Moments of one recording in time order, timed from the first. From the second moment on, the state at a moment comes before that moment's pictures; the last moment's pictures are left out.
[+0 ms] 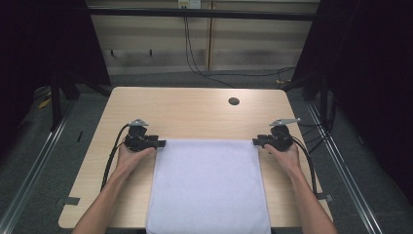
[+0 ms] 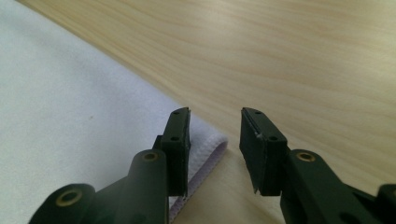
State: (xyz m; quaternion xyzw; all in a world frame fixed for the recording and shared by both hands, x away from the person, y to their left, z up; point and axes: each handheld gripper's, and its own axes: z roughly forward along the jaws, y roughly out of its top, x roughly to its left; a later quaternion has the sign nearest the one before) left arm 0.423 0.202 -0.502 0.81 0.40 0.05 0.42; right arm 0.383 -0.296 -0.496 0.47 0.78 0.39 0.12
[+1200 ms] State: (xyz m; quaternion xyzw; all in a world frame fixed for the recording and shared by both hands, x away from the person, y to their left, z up) left arm 0.387 0.214 -0.392 0.78 0.29 0.10 0.54; right arm 0.355 -0.303 -0.380 0.40 0.73 0.52 0.20
